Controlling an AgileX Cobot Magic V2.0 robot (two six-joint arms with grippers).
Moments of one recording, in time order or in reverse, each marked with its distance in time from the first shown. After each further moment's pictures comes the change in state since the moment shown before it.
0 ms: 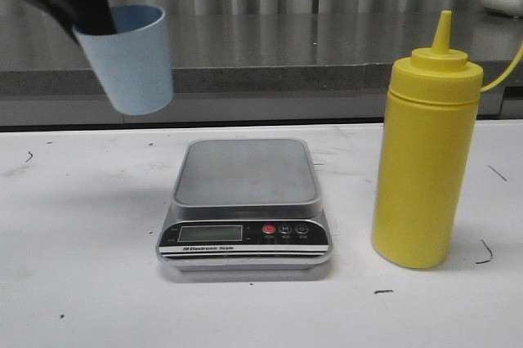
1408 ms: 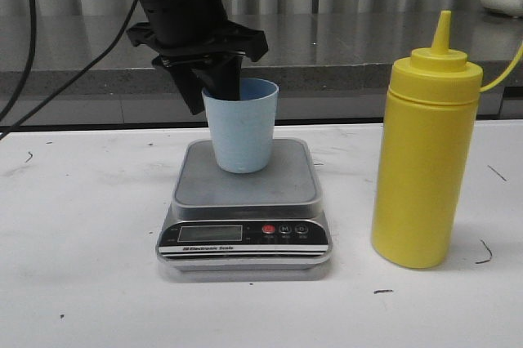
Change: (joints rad) left arm -0.150 0.348 -0.246 0.012 0.035 -0.002; right arm 0.000 0.002 0.000 0.000 0.000 0.000
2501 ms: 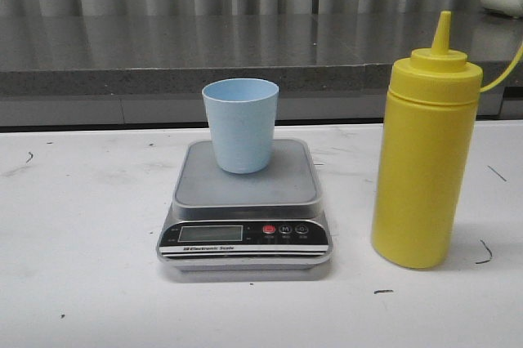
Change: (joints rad) left arm 0.000 -1.065 0.567 0.051 0.003 -0.100; right arm 0.000 0.000 0.000 0.000 0.000 0.000
